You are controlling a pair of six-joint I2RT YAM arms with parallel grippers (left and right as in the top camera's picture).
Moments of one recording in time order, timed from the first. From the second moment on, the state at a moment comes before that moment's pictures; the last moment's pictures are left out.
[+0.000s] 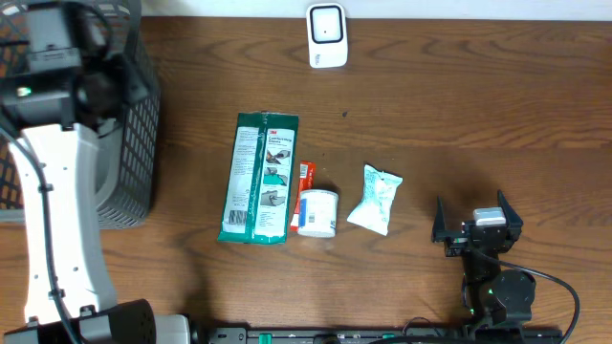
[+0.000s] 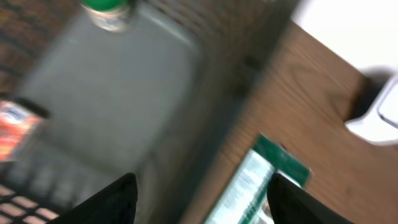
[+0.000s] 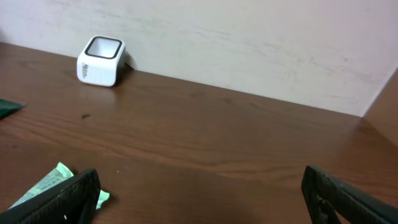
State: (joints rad) left arm 0.18 1.57 1.78 -1.16 -0.02 -0.40; right arm 0.04 0.01 0.01 -0.07 0.00 -0.17
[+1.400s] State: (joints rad) left arm 0.52 2.05 1.67 -1.10 -0.40 -0.40; right arm 0.04 0.01 0.01 -0.07 0.00 -0.17
